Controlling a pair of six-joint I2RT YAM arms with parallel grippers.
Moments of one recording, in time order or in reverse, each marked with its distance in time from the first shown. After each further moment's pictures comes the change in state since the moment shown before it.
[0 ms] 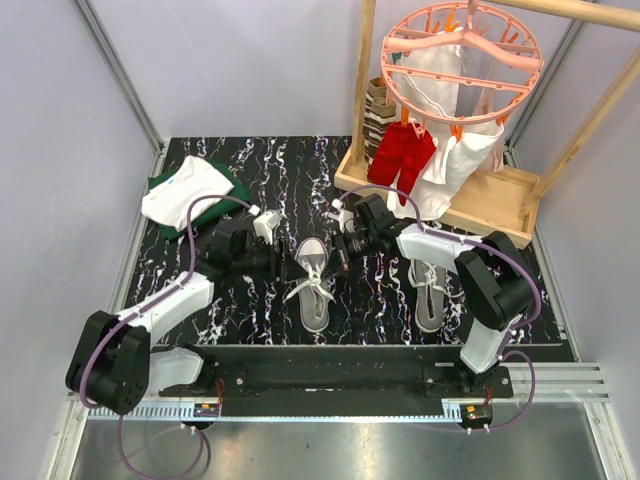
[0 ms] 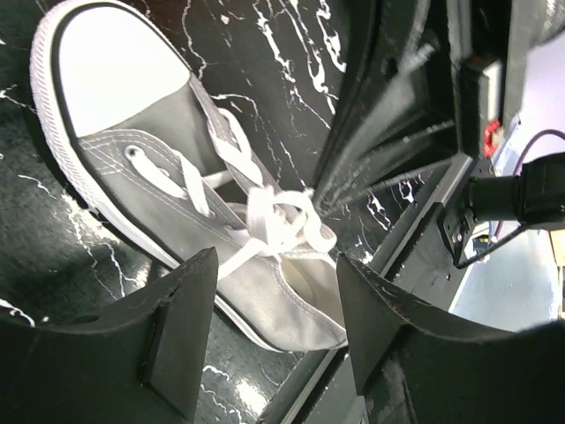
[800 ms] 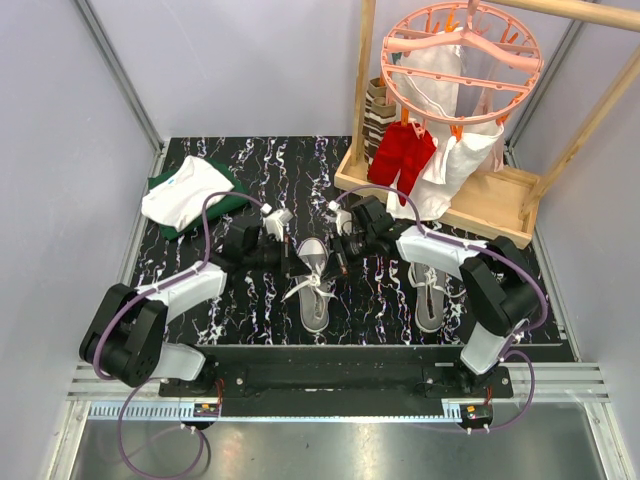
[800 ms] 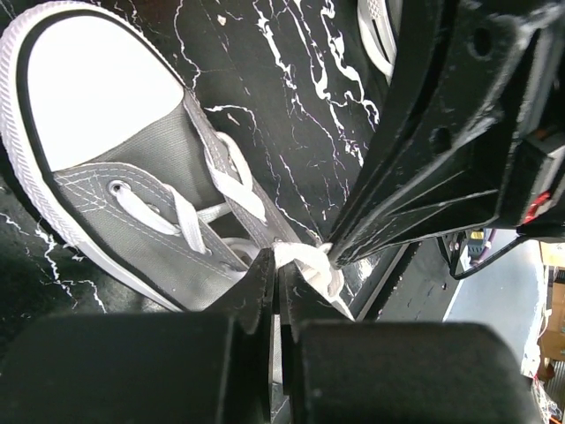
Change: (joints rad) left arm -0.042 0.161 0.048 0.089 -0.004 -0.047; right arm 0.037 -0.039 0.000 -0.041 0.068 -0.040
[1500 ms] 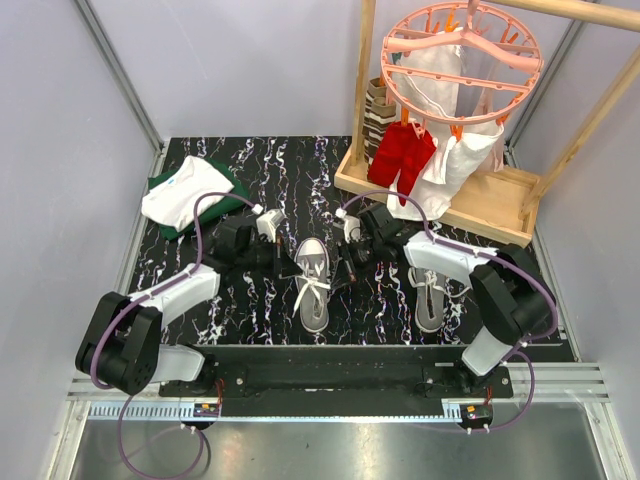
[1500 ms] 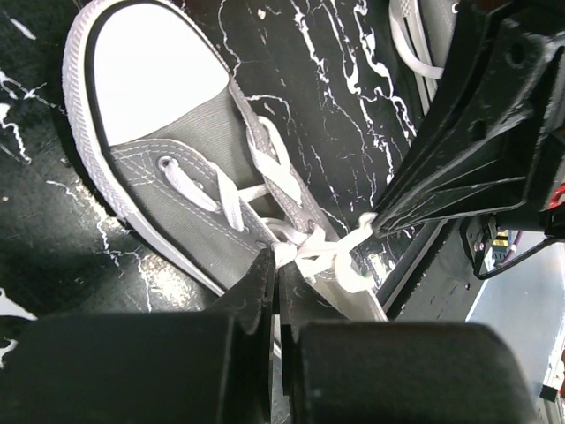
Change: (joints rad) left arm 0.056 -0.047 -0.017 -0.068 -0.015 0.068; right arm -0.008 -0.064 -0.066 -0.061 0.068 -0.056
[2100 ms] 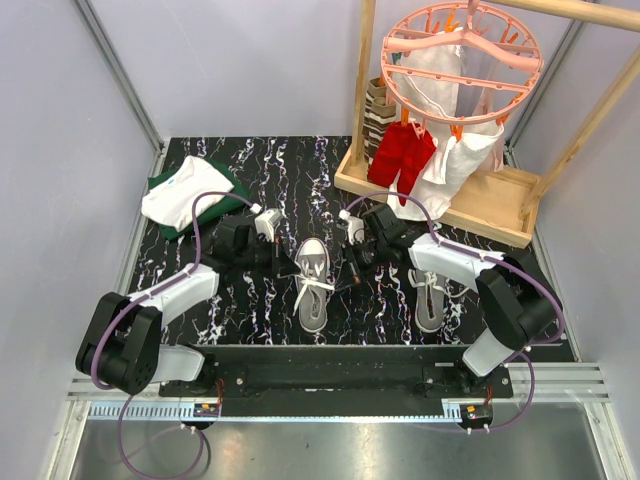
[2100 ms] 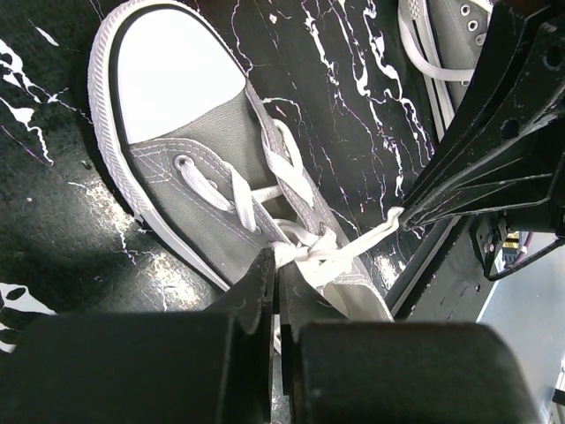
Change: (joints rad) left arm 0.019 0.000 -0.002 -0.001 0.002 0.027; right arm -0.014 -0.047 -0.034 -0.018 0.004 -0.034
